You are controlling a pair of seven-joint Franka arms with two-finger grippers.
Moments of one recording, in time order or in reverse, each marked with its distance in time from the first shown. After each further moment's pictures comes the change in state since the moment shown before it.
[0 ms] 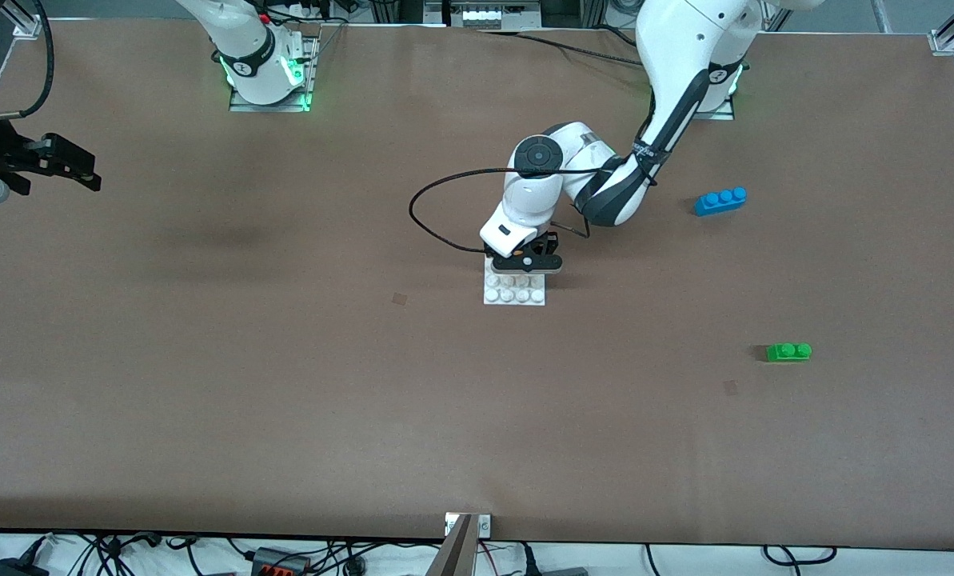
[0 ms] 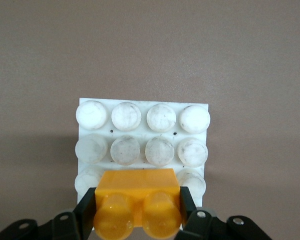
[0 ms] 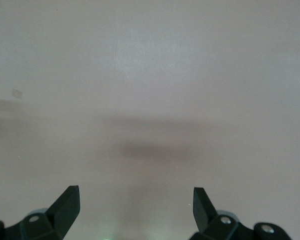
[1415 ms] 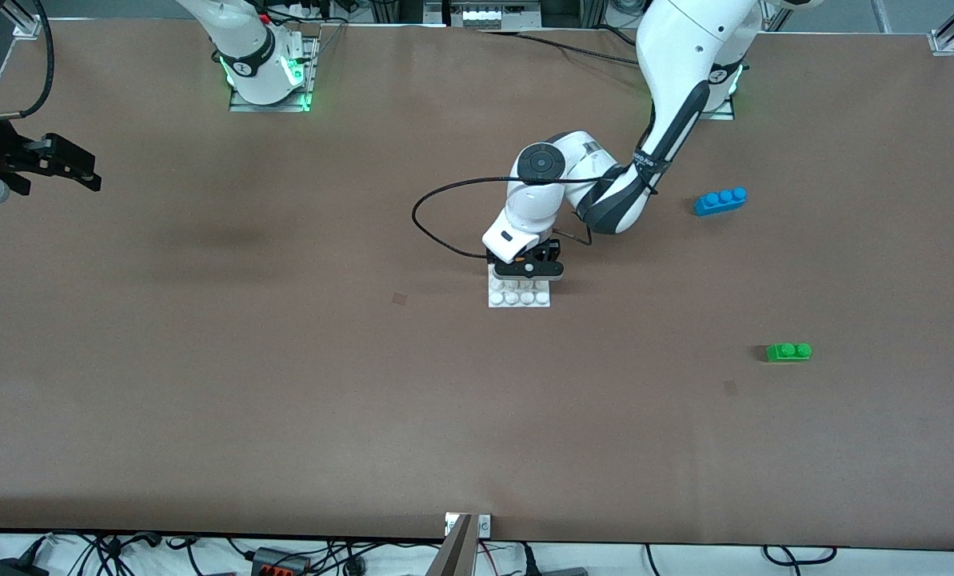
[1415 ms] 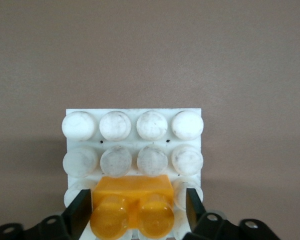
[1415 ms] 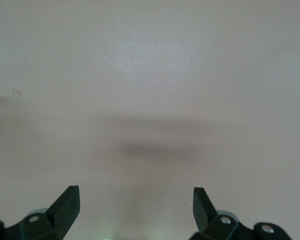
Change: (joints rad) left arm 0.037 0.029 -0.023 0.013 0.050 0.031 -0.004; right arm 0.000 0.000 0.000 0.000 0.000 0.000 0.000
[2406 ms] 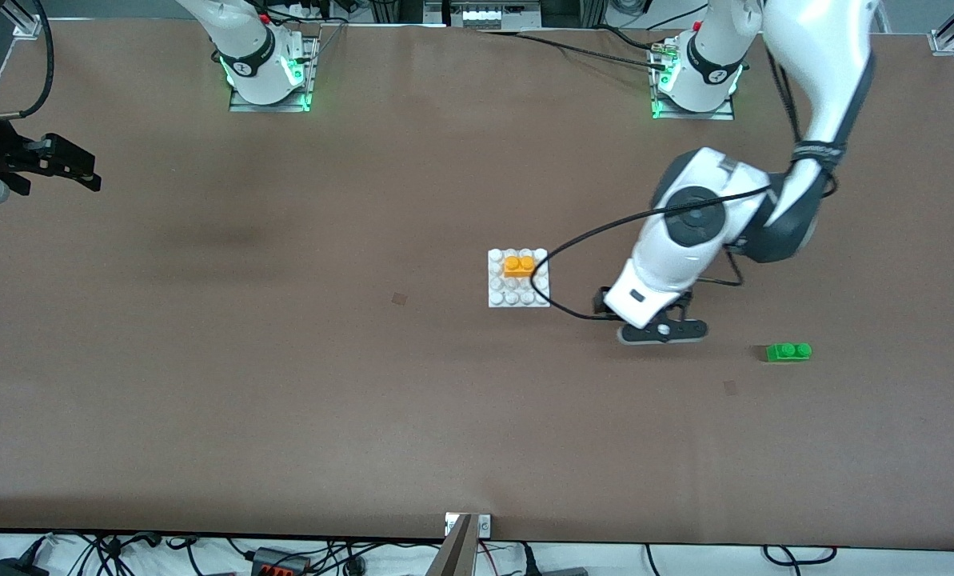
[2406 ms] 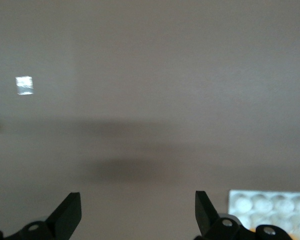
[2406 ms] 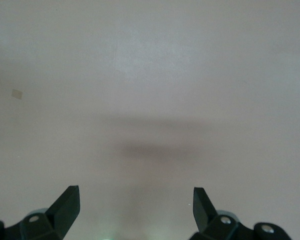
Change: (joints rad) left arm 0.422 -0.150 -0.091 0.216 -0.038 -0.474 0.431; right arm 0.000 0.000 0.000 0.000 0.000 0.000 0.000
